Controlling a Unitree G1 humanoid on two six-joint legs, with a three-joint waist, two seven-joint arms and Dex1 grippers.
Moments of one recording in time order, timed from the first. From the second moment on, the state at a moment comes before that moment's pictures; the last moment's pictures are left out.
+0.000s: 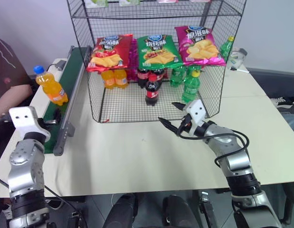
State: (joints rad) left arm -0.19 0.46 0.50 0.03 -0.31 0.21 -0.20; right arm -0.36 -0.39 0.07 -0.08 0.21 0.26 0.65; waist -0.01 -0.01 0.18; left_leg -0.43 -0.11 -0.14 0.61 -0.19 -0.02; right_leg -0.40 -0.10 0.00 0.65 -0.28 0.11
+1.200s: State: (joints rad) left arm -0.17 0.47 0.54 0.00 -0.36 0.24 -0.19; right arm -0.36 -0.38 0.08 -0.08 0.21 0.26 0.66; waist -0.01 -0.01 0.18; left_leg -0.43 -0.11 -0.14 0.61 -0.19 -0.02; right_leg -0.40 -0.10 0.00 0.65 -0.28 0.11
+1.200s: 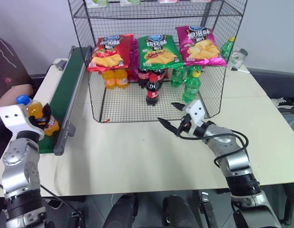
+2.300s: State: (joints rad) left arm -0.48 0.24 0.11 0.19 -0.29 0.17 -0.28; right arm -0.27 -0.50 0.02 -0.28 0.31 0.40 0.72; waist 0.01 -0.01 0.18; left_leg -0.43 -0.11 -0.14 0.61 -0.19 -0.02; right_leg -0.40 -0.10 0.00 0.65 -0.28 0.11
